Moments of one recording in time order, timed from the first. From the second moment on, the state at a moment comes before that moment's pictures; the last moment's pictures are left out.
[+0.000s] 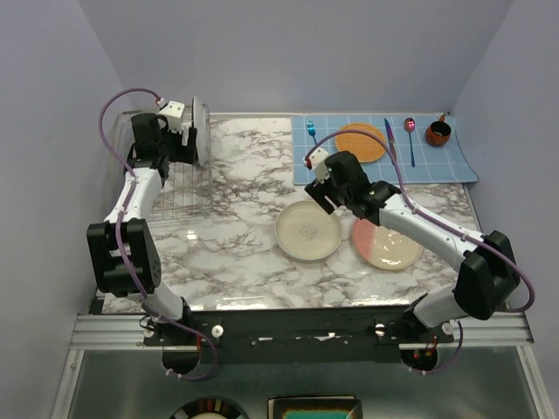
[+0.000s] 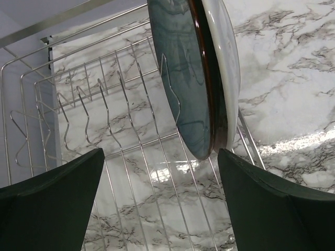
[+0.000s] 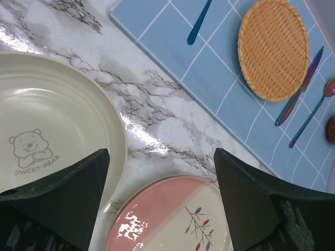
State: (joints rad) left arm 0.11 1.61 1.24 -0.09 0.20 0.25; right arm 0.68 1.47 1.14 -0.38 0.31 -0.34
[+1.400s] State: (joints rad) left arm 0.14 1.79 1.29 -0.08 0.35 0.29; right arm 0.68 1.49 1.12 -0.37 0.30 -0.33
